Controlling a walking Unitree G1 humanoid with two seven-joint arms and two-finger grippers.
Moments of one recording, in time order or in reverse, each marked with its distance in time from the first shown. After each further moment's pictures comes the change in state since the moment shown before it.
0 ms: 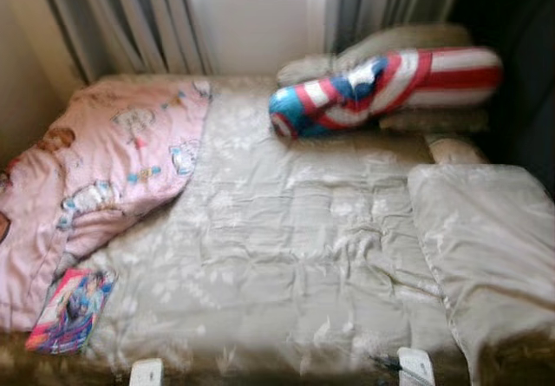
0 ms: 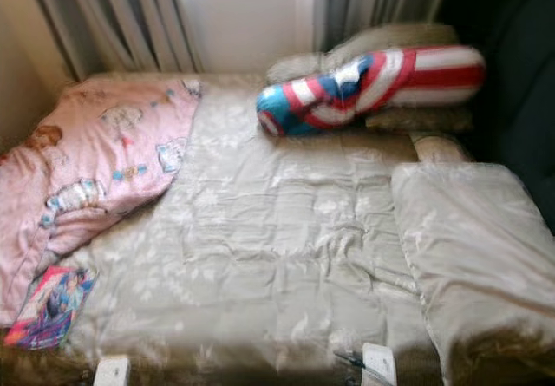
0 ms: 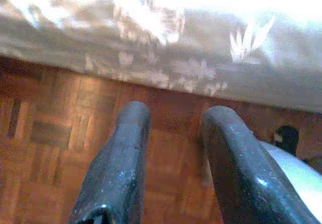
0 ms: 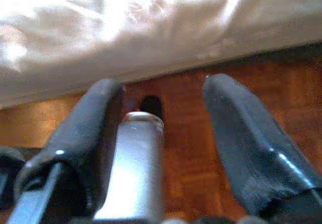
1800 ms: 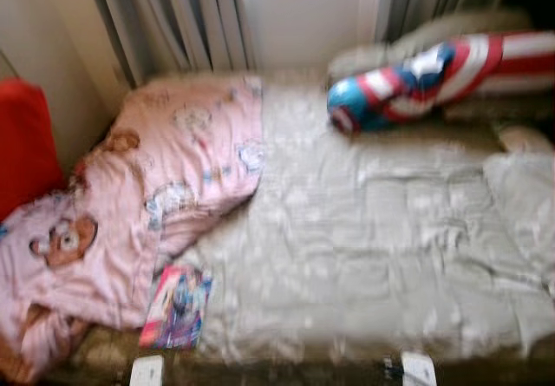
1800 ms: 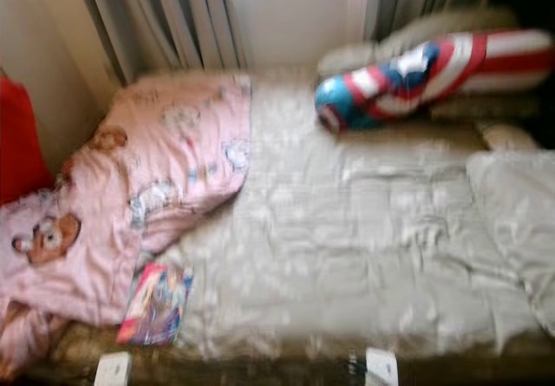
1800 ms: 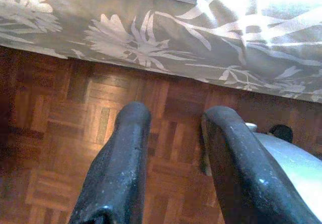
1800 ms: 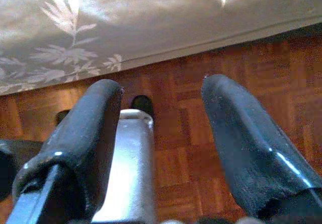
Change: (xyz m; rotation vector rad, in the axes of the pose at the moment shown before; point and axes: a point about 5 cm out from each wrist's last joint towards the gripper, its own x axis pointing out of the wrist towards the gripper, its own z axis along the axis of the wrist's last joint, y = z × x) left arm -0.001 0.003 -0.002 -0.004 0.006 0.005; right arm 0.000 0.004 -0.002 0.008 0.006 0.009
